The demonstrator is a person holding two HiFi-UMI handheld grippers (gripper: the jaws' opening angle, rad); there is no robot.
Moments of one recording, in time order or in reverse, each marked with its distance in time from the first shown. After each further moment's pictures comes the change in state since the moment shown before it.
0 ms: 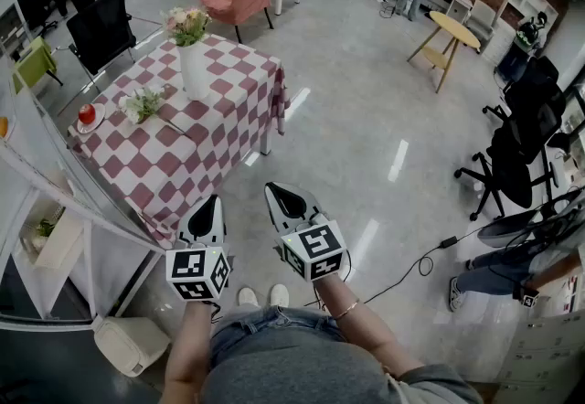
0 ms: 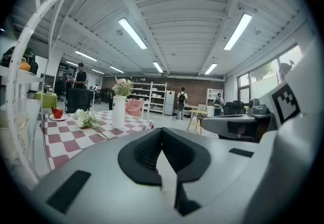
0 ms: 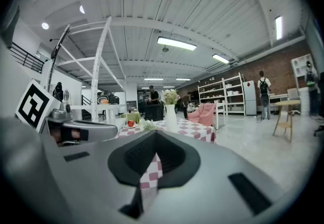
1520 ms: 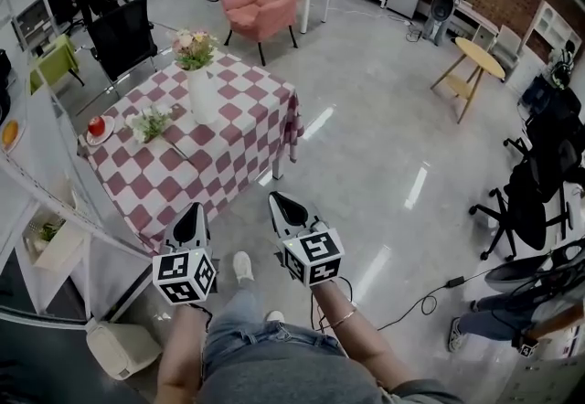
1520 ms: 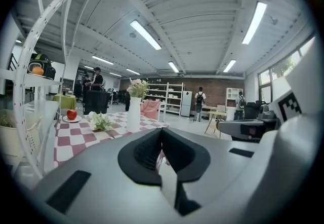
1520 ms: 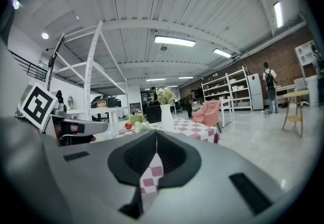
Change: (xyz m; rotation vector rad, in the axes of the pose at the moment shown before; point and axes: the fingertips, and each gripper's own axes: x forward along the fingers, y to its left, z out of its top) left arm 0.062 0.040 0.016 -0.035 -0.006 0.206; right arm 0.056 -0.079 0.002 0.054 -0.002 0.065
